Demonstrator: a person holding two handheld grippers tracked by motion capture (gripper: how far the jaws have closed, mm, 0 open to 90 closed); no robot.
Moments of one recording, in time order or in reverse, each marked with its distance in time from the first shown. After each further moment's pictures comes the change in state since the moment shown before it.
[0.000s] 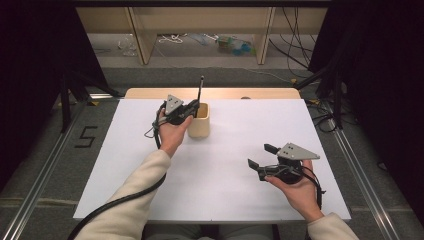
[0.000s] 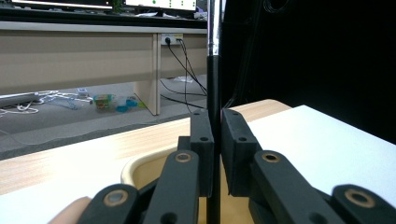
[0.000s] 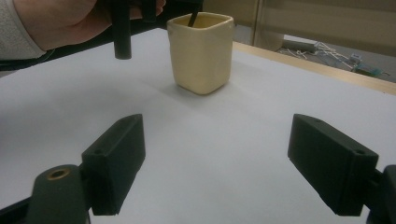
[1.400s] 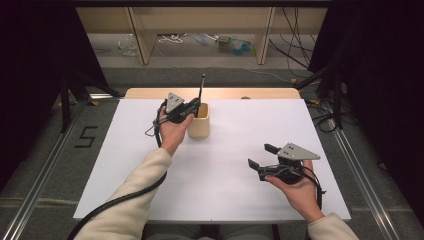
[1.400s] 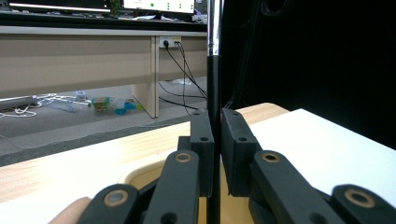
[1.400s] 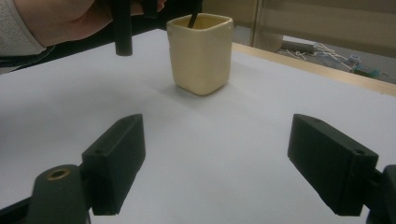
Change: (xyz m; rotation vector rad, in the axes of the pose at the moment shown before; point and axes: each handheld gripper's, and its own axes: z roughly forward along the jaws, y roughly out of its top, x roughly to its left) left arm -0.002 0.007 0.002 -0.009 -0.007 0.000; right arm 0.001 0.000 -0.001 0.011 0.006 0.018
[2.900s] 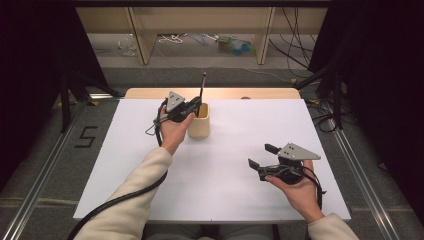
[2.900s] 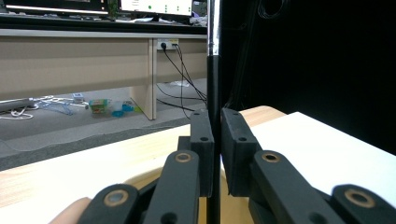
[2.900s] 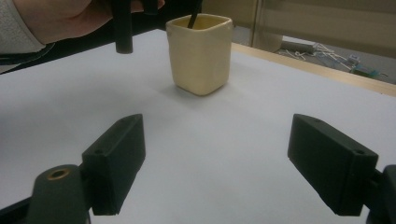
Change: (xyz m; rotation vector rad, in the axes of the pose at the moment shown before) left arm -0.002 0.004 0.001 -0.007 -0.009 0.001; right arm -0.001 0.000 0.000 -0.015 -0.010 -0.016
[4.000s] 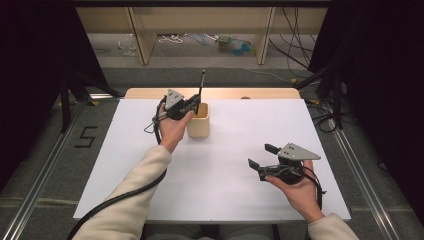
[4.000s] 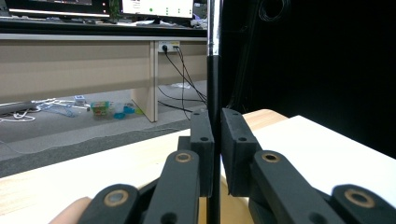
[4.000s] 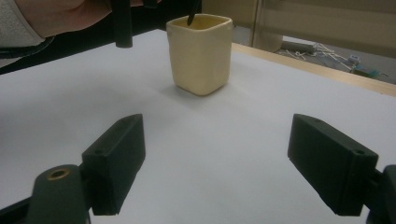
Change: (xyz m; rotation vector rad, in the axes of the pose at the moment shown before) left arm 0.001 0.007 -0.001 -0.006 0.002 0.002; right arm 0.000 0.000 0.000 -0.001 0.003 0.003
